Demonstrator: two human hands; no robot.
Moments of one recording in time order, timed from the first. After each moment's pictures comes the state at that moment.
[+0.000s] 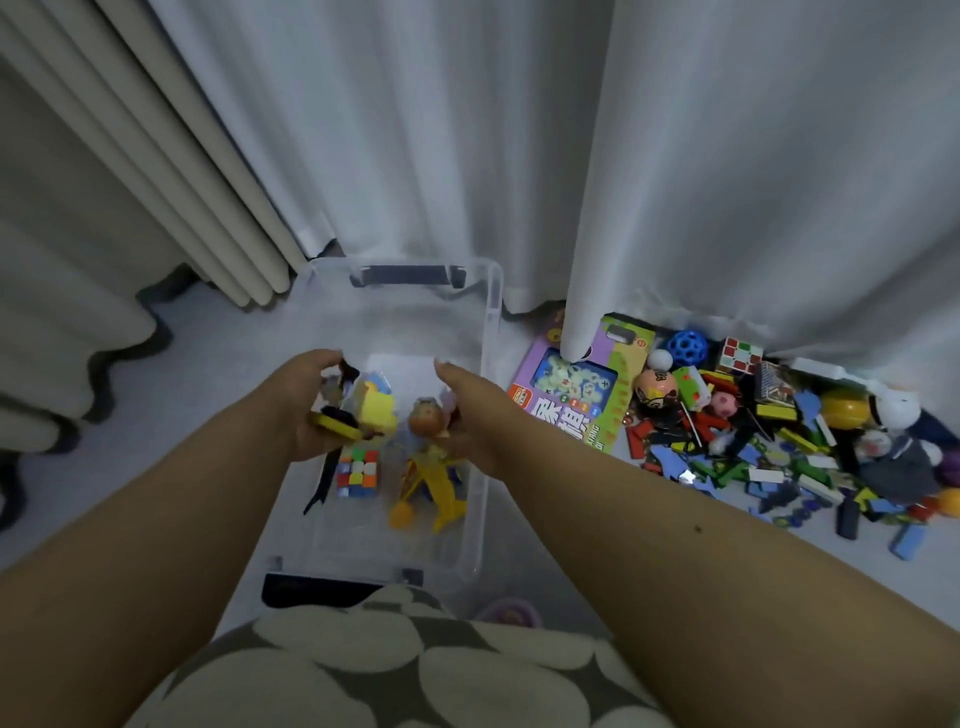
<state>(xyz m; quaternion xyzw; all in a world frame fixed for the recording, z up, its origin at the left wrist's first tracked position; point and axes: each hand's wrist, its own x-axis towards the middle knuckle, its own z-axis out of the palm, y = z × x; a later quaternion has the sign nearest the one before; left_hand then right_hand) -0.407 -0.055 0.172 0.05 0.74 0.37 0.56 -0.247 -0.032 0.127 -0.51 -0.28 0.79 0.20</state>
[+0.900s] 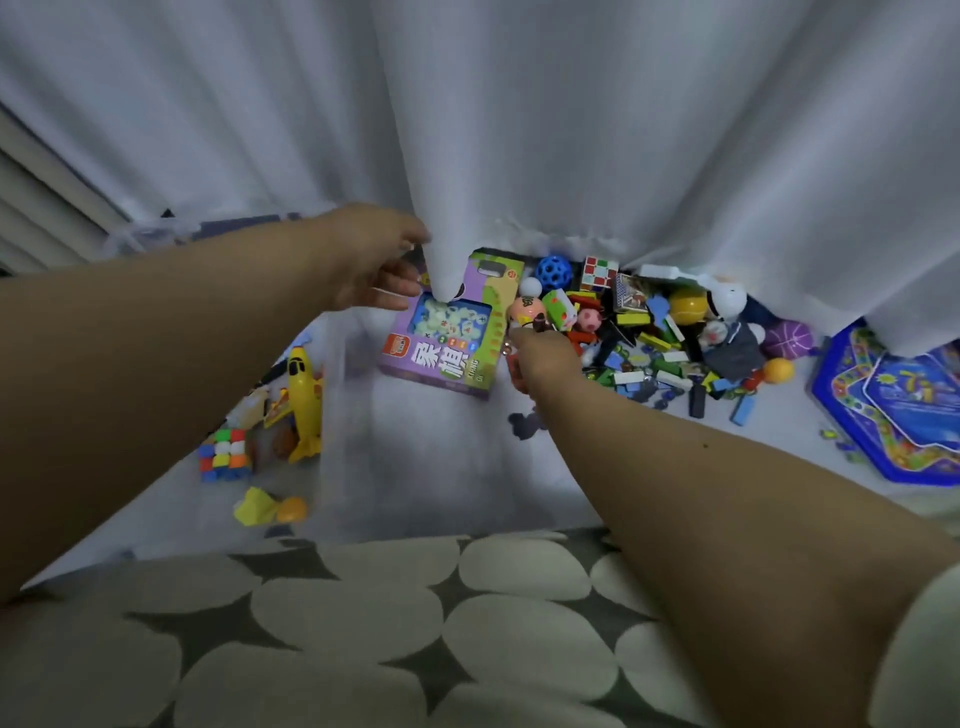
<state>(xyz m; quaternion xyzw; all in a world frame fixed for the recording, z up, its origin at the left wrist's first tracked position) -0.214 0.018 0.201 0.41 0.70 0.19 0.55 -0.055 -0.031 0.077 -0.73 -0.24 0.56 0.31</state>
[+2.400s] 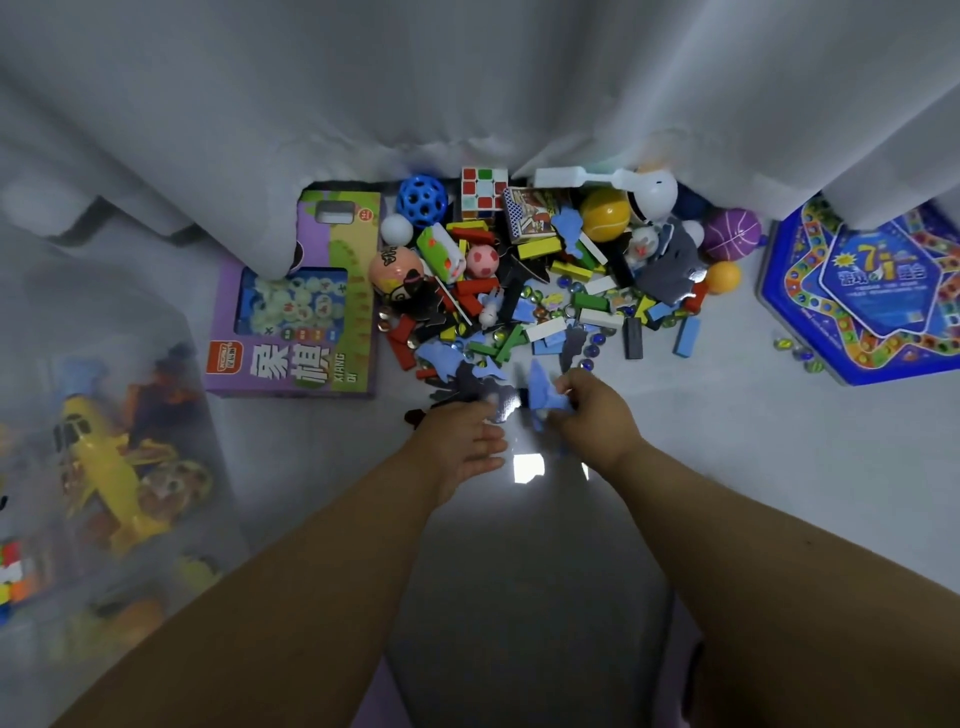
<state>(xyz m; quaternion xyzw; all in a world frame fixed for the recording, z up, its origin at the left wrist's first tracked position) -0.049 -0.053 -0.033 0.17 0.62 0.08 0.76 0.109 -0.092 -0.049 -0.78 -0.37 0.47 0.18</state>
